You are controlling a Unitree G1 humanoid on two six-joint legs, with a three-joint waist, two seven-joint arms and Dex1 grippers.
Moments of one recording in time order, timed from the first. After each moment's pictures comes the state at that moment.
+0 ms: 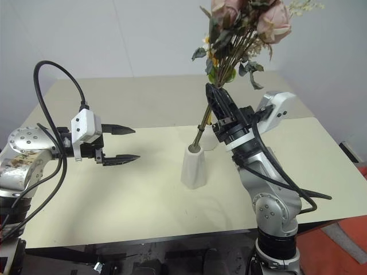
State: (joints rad) left arm -0.58 0.86 0.03 -0.10 -0.36 0.35 -1.19; right arm -0.45 -0.20 -0.08 -0.59 0.77 0.44 0.12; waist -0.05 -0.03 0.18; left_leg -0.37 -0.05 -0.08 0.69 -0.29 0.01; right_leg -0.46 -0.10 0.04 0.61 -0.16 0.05
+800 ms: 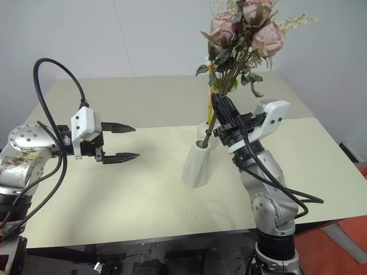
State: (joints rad) left arm -0.60 0.85 0.02 -0.08 -0.36 0.34 -1.20; right arm -0.43 -0.23 -0.13 -0.51 0.63 0.38 0.20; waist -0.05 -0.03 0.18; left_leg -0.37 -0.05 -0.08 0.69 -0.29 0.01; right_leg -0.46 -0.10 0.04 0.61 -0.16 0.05
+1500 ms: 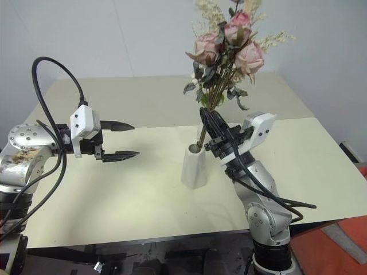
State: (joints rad) left arm -0.61 0.85 0.02 -0.05 -0.36 0.33 -1.20; right arm -0.34 -0.18 -0.04 -0.53 0.61 0.37 0.24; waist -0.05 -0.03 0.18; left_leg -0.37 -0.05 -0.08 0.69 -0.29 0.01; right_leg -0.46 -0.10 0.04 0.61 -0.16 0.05
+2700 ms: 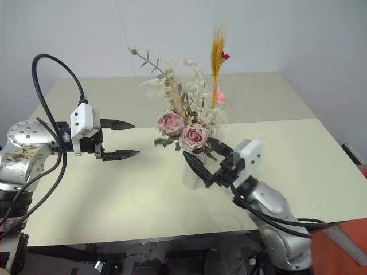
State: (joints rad) left arm -0.63 0.85 0.01 -0.04 -0.35 0.32 -1.21; right arm -0.09 -0.47 -0.06 -0.67 0.62 0.46 0.44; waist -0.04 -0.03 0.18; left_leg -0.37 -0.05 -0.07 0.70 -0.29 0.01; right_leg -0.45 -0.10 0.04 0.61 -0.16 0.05
